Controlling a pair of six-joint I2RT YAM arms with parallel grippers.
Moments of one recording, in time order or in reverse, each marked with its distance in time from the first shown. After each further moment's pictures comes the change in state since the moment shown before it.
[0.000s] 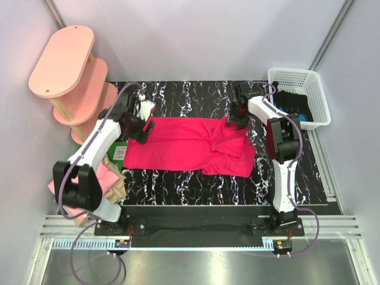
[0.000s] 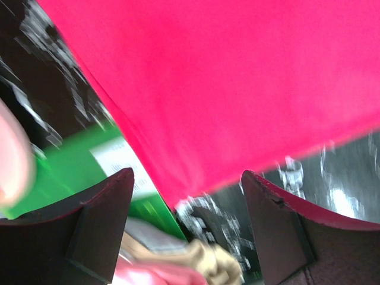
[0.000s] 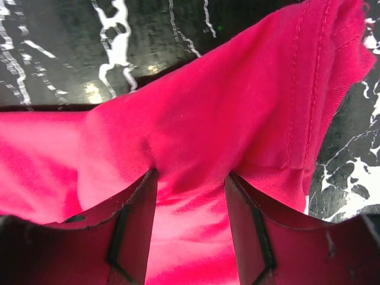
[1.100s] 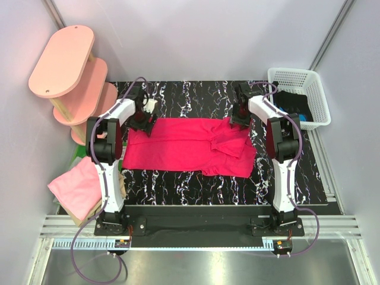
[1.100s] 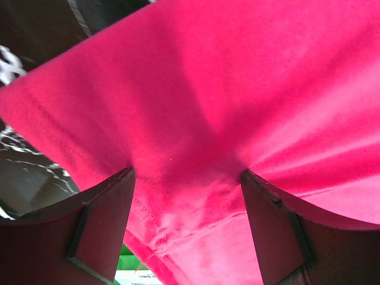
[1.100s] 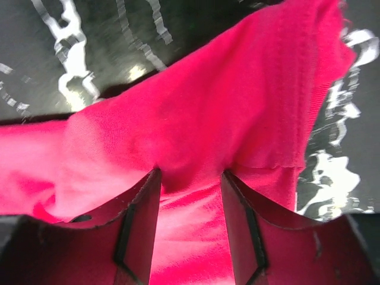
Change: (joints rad) left arm 0.071 0.690 0.469 0.005 -0.034 -0.056; right arm -0.010 0.018 0.017 -0.050 0.076 0.008
